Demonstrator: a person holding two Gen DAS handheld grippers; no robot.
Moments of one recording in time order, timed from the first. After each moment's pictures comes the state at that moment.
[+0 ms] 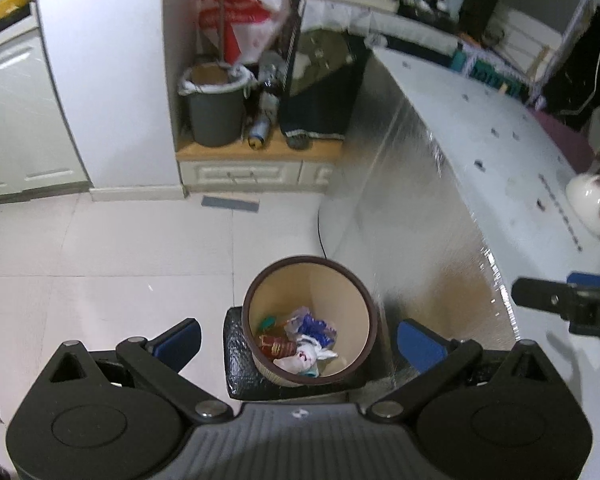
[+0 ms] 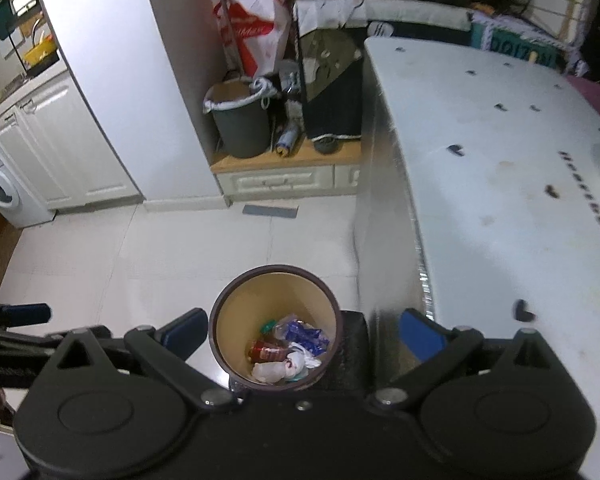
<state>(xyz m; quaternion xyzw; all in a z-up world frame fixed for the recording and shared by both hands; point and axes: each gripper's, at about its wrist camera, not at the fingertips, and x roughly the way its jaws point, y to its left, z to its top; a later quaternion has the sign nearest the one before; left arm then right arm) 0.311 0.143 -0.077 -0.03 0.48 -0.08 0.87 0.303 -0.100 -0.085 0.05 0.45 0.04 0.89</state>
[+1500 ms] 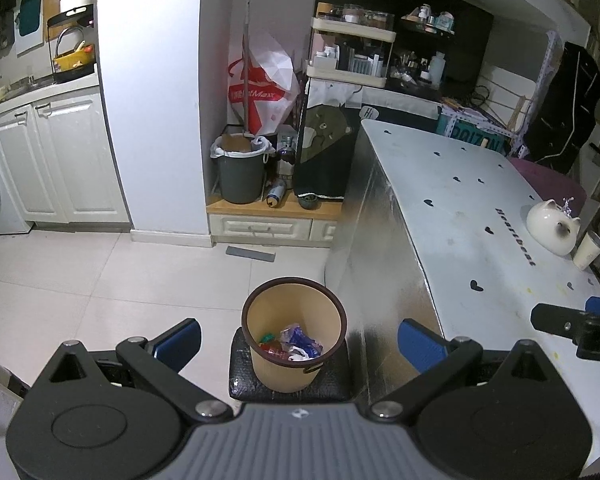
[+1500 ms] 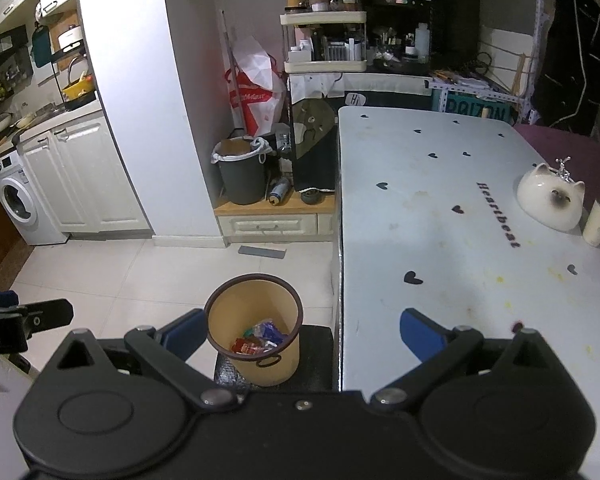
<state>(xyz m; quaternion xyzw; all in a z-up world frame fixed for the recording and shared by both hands) 0.118 0.081 0.011 -0.03 0.38 -0.03 0.92 0.113 -0.172 -0.016 0.03 0.36 0.04 0.93</state>
